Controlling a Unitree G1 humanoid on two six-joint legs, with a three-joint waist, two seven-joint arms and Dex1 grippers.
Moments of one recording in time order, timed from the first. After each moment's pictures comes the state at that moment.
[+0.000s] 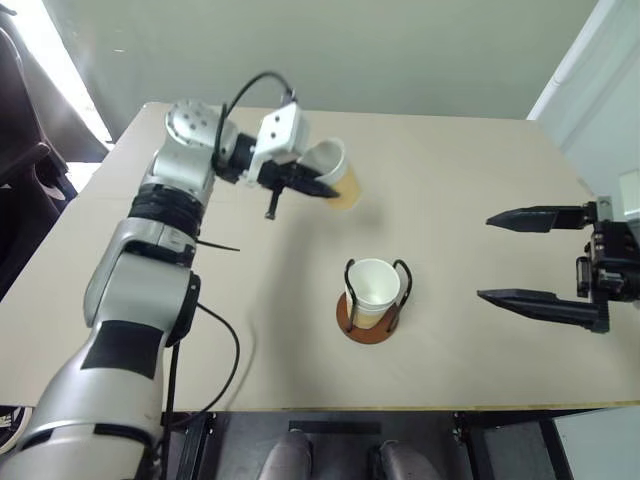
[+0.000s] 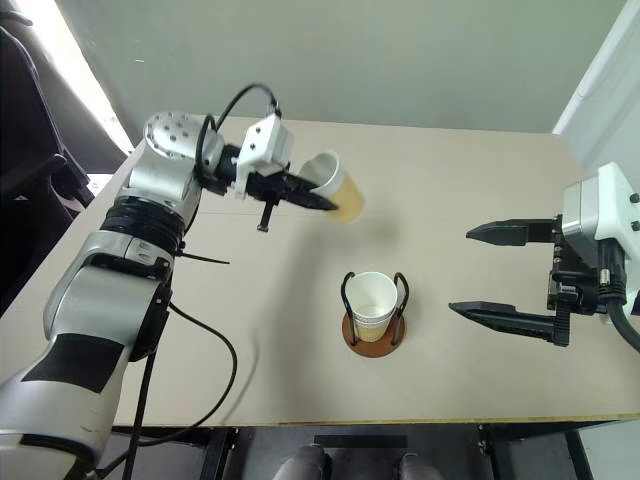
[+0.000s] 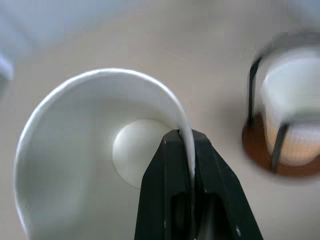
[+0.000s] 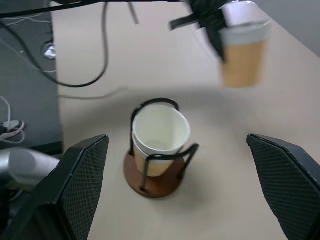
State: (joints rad) left arm -1.38 0.60 -0.41 0.80 -0.40 -0.15 -1.58; right arm -0.24 -1.22 -0.59 -0.64 1.08 0.88 1.00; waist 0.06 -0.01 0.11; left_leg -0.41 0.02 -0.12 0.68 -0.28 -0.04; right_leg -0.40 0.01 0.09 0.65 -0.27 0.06
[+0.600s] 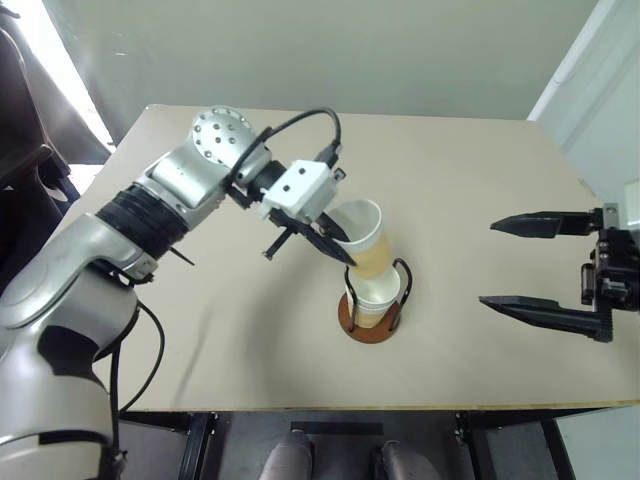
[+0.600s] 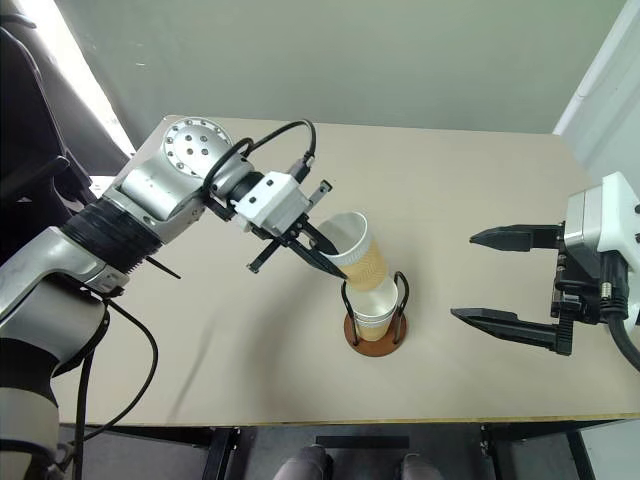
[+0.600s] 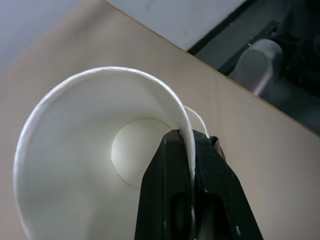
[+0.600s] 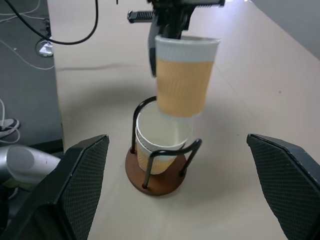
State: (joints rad) left arm -1.42 0.81 -0.98 0.44 -0.75 -0.30 -1.58; right arm -0.17 -1.22 -0.67 -0.68 1.08 0.89 0.98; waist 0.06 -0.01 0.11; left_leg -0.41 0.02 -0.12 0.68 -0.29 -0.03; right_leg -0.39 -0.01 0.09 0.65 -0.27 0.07
